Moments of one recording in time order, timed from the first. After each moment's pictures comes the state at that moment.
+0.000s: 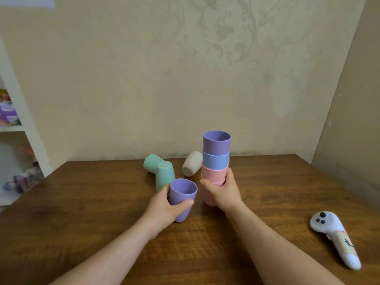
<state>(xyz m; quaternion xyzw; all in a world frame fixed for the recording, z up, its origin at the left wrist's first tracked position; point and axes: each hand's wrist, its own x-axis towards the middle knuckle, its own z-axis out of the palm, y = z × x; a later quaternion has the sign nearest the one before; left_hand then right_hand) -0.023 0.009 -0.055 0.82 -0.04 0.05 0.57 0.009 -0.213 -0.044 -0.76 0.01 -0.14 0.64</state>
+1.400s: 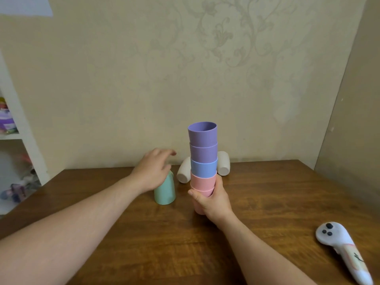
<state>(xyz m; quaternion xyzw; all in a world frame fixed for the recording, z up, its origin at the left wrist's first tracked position) 0.047 0.034 0.065 0.96 -0.15 0.15 0.20 0.016 -0.189 -0.044 -0.78 -0.04 -0.13 0.62</state>
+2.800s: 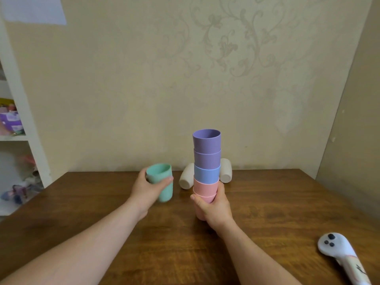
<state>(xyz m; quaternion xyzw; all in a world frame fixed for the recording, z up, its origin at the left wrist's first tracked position) 0.043 0.045 0.003 0.74 0.07 0.14 0.65 0.019 -0.184 -0.045 -0.77 -0.02 -0.14 0.62</state>
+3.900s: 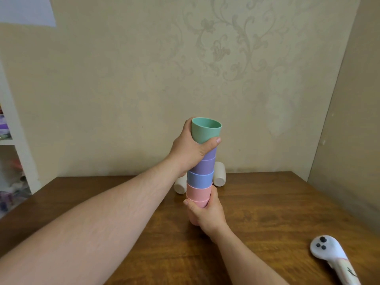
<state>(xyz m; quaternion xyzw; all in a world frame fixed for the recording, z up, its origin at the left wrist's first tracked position) 0.057 -0.073 0.130 0.76 -0.18 0.18 0.60 0.018 -0.183 -0.043 -0.76 -0.03 -0.14 0.64</state>
